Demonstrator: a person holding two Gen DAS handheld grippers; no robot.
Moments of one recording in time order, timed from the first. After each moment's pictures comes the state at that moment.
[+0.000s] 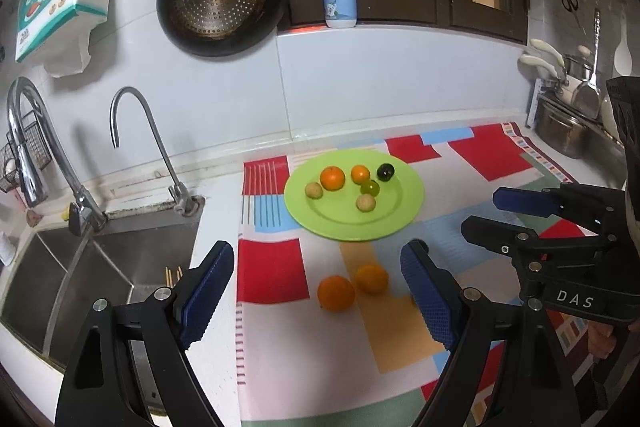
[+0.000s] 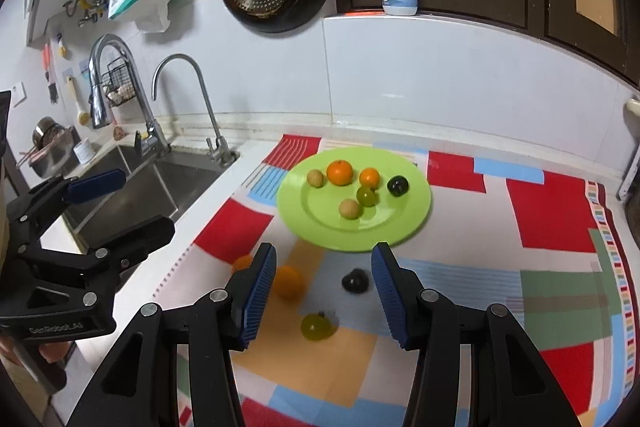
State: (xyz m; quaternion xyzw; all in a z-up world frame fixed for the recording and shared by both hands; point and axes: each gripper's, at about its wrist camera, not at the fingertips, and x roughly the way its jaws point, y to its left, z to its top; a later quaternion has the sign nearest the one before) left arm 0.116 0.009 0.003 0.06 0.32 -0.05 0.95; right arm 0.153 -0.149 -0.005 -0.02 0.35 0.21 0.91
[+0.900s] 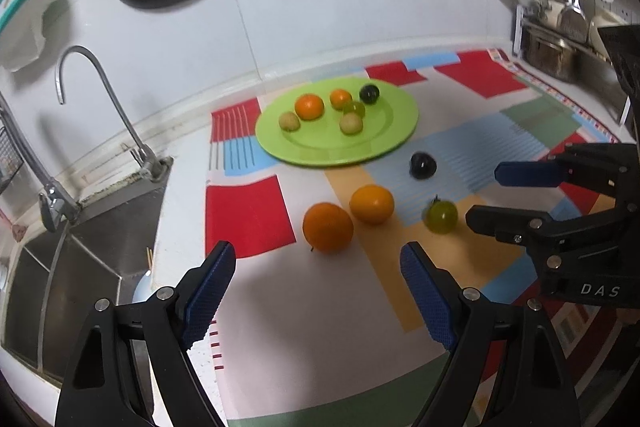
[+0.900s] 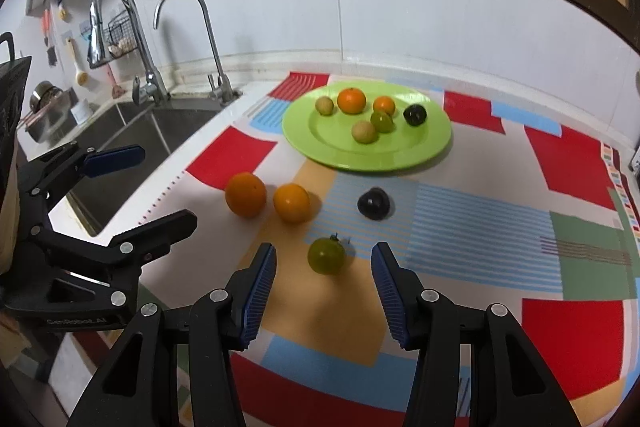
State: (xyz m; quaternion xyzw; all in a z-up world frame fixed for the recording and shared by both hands) left arm 0.129 0.003 -0.077 0.13 0.37 -0.08 0.91; right arm 0.140 -0.137 -0.073 -0.04 0.40 0.21 0.89
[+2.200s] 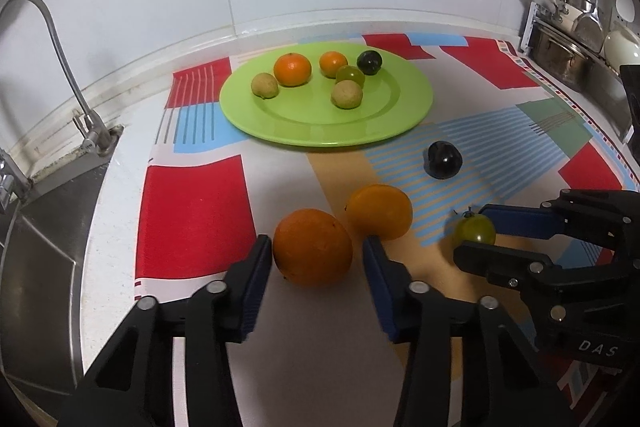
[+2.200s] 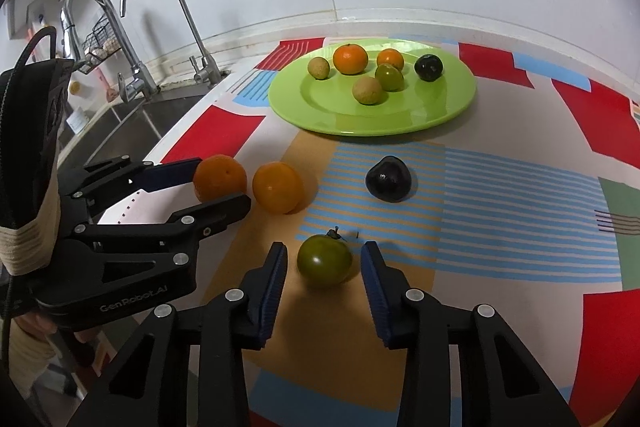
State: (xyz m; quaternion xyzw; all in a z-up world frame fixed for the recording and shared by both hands) left arm 0.189 0.002 -0.122 0.08 0.42 -0.12 0.90; right arm 0.176 -0.130 -0.115 0.01 0.45 0.22 0.87
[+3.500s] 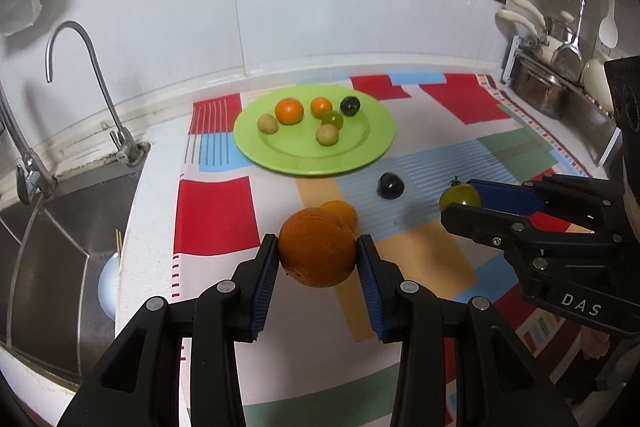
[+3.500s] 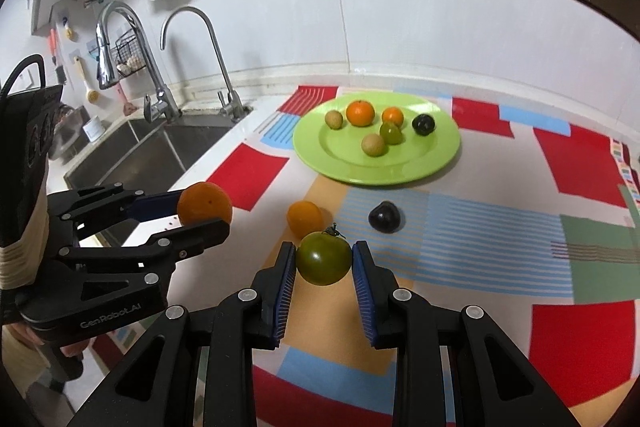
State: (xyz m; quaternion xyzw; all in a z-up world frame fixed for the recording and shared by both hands) left arm 0.130 -0.002 -0.054 0.05 0.39 -0.11 0.91; right arm 0.139 -0.143 -0.051 -0.01 0.38 0.23 0.89
